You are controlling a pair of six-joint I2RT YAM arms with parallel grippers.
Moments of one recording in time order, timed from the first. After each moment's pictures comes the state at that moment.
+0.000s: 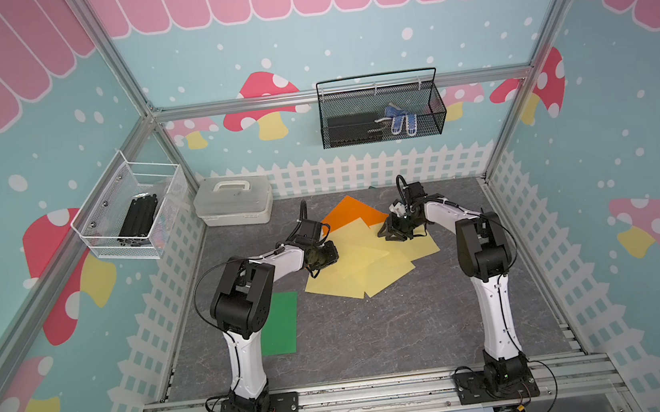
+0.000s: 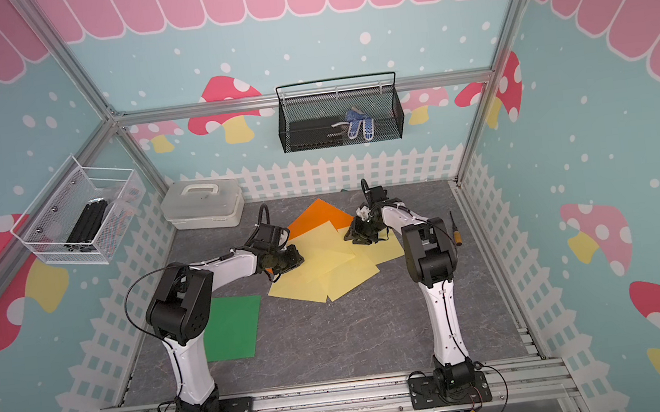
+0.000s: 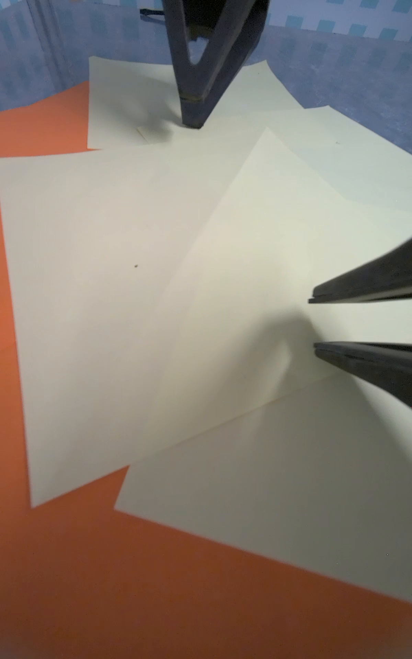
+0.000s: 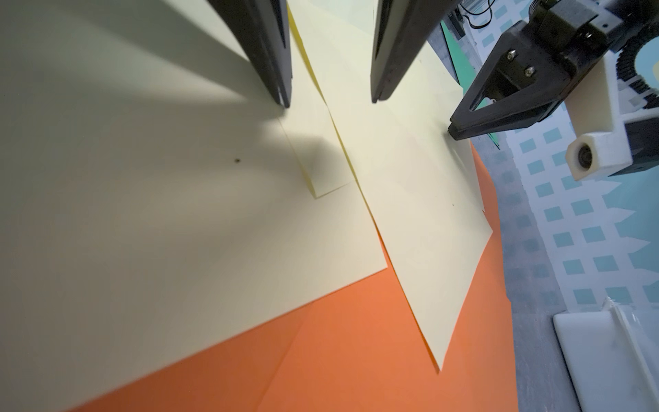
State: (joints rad) left arm -0.38 2.01 1.24 -0.20 0.27 -0.62; right arm 0.20 2.32 1.80 -0.68 -0.63 0.45
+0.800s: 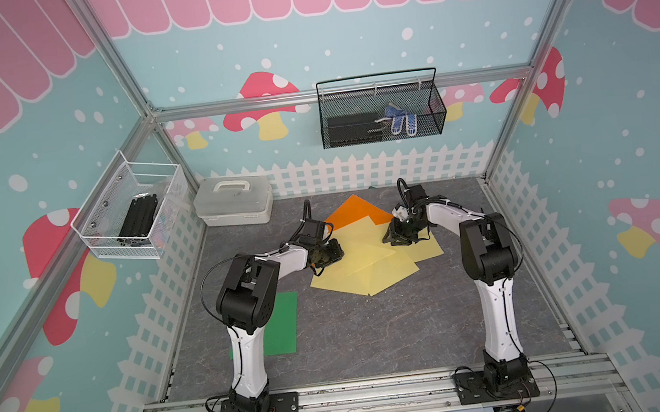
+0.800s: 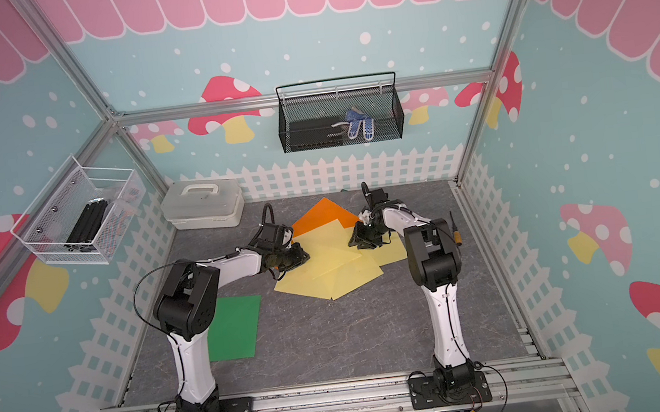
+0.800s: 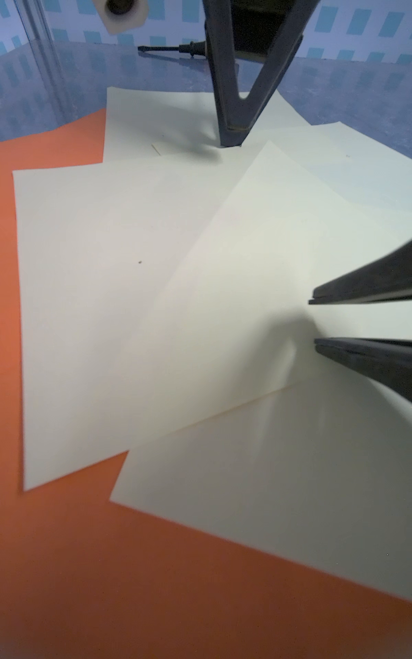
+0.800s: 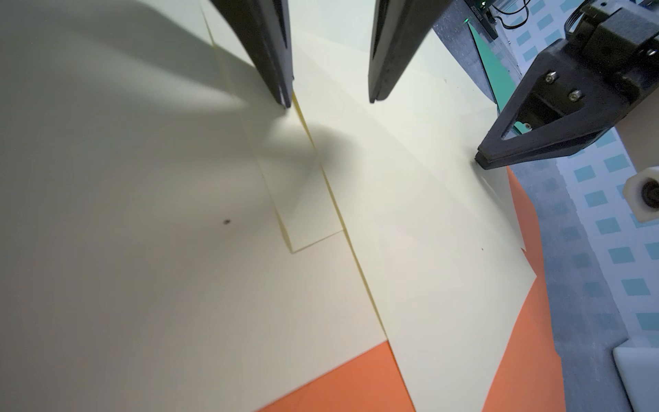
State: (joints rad) left arm -0.39 2.06 1.27 -0.13 0.31 -0.63; right arm 0.21 2.26 1.73 -0.73 -0.55 0.39
